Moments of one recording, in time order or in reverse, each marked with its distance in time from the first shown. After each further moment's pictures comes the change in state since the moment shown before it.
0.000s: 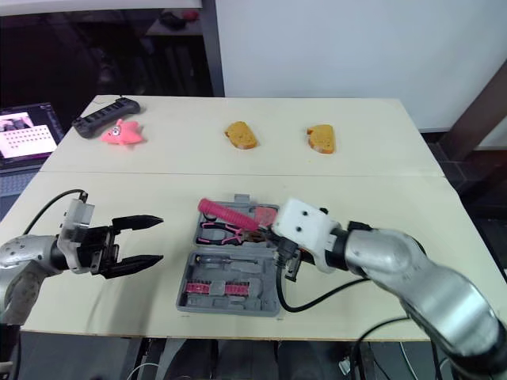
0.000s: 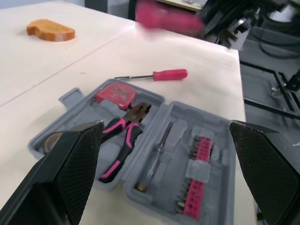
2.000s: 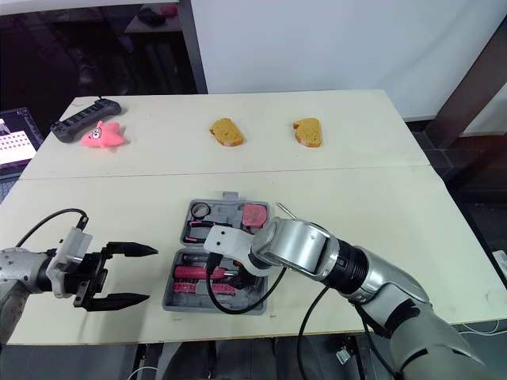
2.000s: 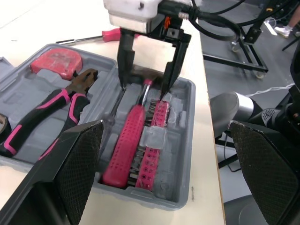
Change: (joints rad) left arm 0.156 0.067 -0.002 -0.071 0.057 -0.087 -0.113; right arm -0.260 0.391 0.489 0.432 -0.137 0.283 -0.129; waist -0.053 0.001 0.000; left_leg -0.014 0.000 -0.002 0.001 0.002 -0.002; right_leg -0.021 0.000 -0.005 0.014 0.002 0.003
